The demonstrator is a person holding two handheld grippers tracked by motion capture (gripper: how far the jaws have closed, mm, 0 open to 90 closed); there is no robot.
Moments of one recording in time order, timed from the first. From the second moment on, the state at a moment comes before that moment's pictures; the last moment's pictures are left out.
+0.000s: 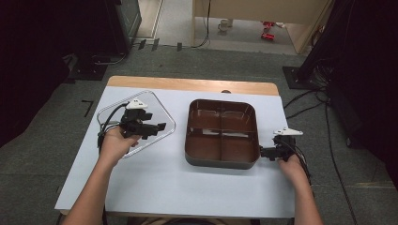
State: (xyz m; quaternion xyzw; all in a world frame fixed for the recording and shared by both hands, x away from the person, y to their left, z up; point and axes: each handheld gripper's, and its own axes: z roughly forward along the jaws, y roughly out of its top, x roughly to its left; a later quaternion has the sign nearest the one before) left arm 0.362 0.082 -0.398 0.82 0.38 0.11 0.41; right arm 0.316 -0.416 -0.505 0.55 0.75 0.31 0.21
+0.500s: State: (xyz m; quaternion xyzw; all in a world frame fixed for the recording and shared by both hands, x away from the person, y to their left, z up) left arm 0.338 0.057 -0.442 0.84 0.34 0.10 0.40; right arm 0.316 -0.415 -0.505 0.55 0.75 0.31 0.21
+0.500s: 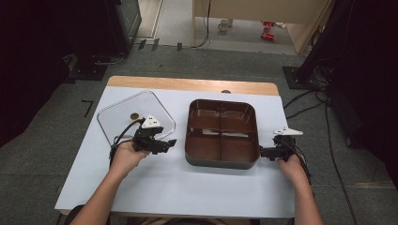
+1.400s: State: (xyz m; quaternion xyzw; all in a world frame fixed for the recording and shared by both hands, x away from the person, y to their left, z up) left arm 0.328 0.024 -0.486 0.89 0.31 0.09 0.33; right arm 0.316 -0.416 -0.505 0.55 0.75 0.31 0.21
